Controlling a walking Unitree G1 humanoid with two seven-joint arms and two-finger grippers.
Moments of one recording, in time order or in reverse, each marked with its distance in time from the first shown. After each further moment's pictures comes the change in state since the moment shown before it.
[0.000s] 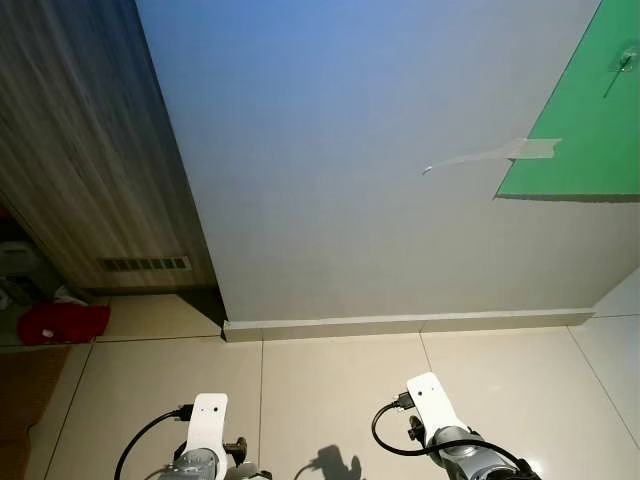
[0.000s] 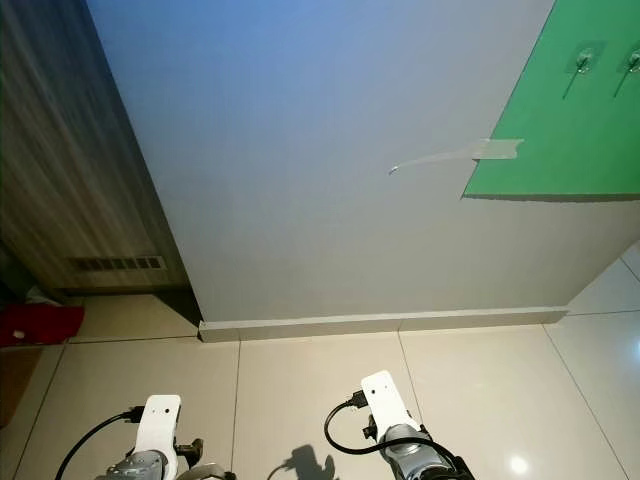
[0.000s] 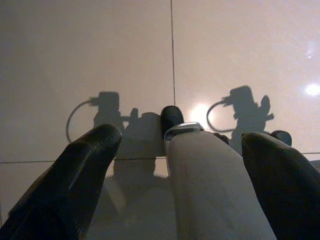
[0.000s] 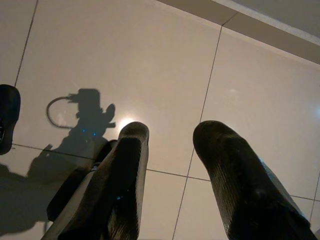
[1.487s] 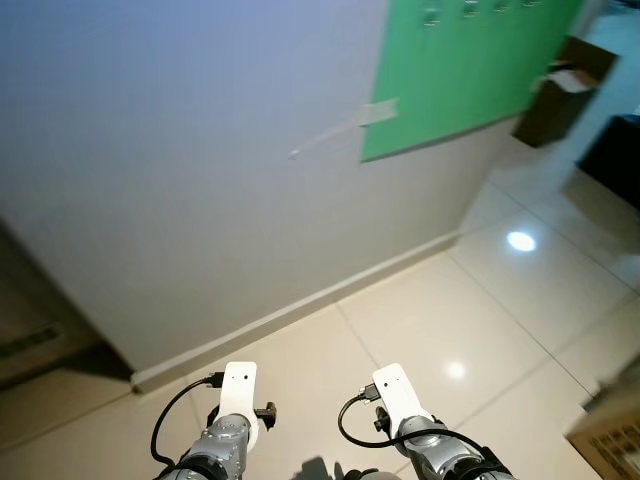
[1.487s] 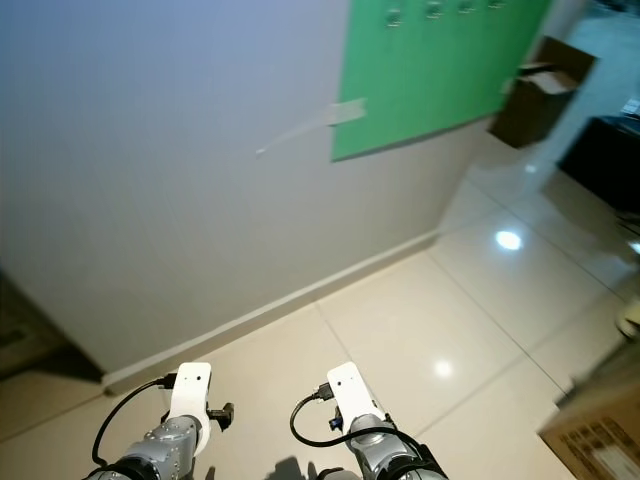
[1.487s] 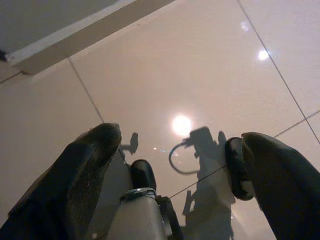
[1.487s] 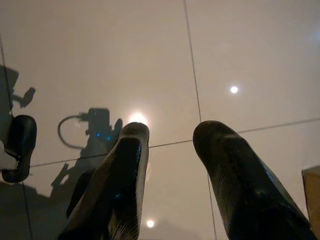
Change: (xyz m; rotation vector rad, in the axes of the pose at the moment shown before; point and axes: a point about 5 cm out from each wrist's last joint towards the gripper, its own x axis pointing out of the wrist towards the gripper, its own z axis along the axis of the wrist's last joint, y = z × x) left arm 0.001 -0.043 0.041 0.006 -0.103 -0.059; right arm 0.000 0.040 0.029 -0.025 -0.052 0.072
